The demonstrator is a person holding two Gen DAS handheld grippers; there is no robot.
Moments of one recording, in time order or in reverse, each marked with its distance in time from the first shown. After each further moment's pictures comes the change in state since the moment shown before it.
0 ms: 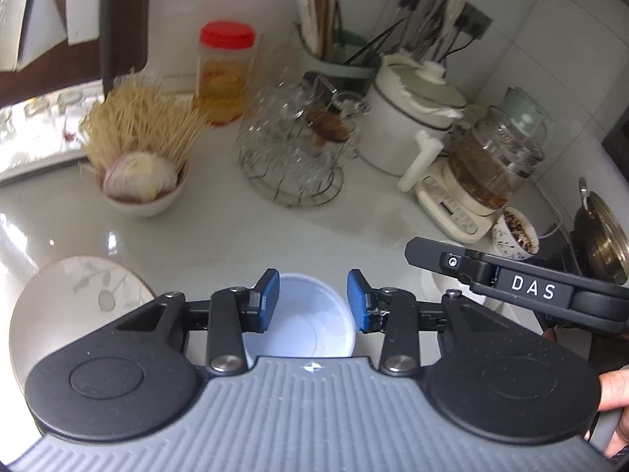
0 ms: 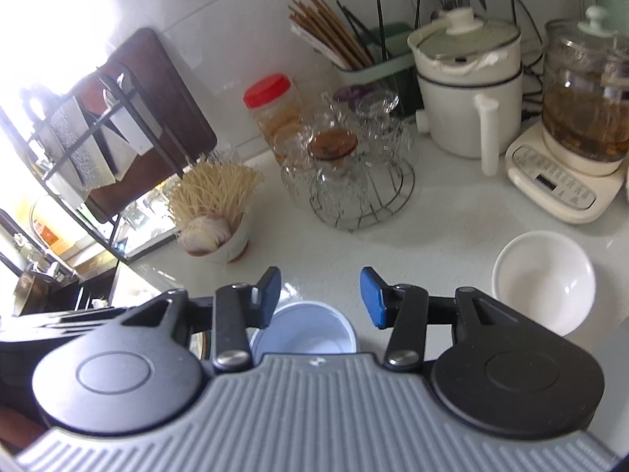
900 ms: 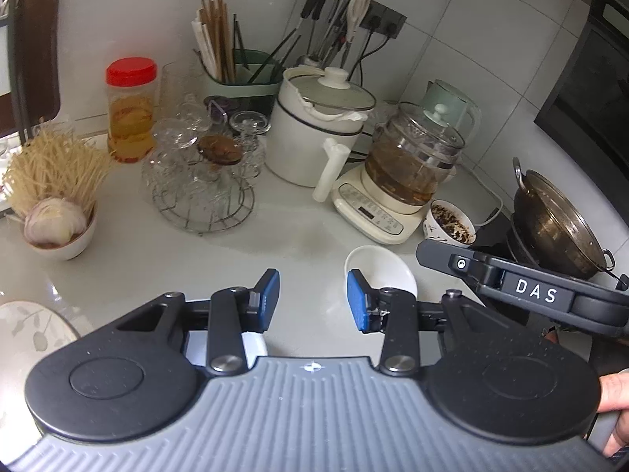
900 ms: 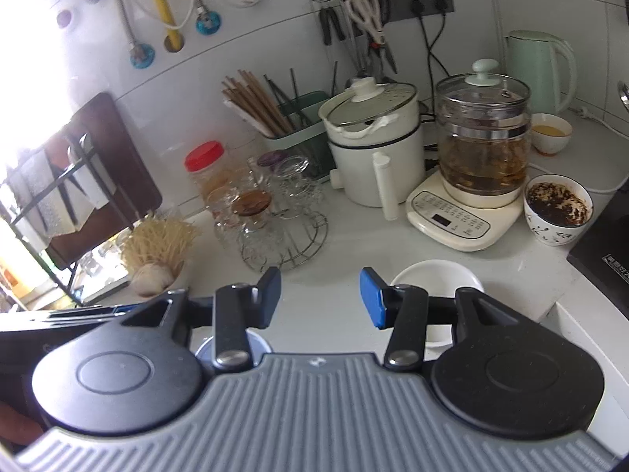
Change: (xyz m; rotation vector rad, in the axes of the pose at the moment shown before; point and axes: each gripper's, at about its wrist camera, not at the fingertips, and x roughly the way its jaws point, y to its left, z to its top) left arm 0.001 -0.065 -0.003 0.140 -0.053 -0.163; right arm -0.073 -0.039 -0.015 0.046 -0.191 -0.173
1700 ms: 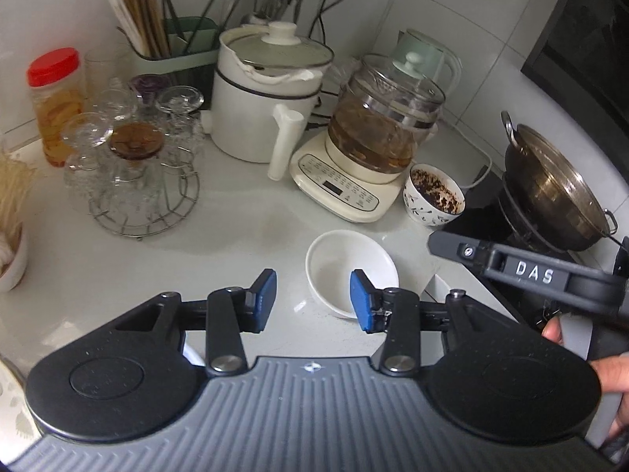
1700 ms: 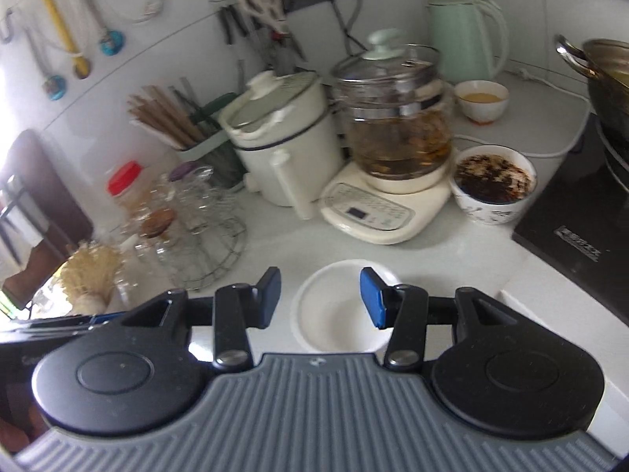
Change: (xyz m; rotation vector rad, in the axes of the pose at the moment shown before) left arm 0.087 -0.043 0.022 0.097 0.129 -0.046; right arm 0.021 -0.082 0.008 0.137 0.027 -0.140
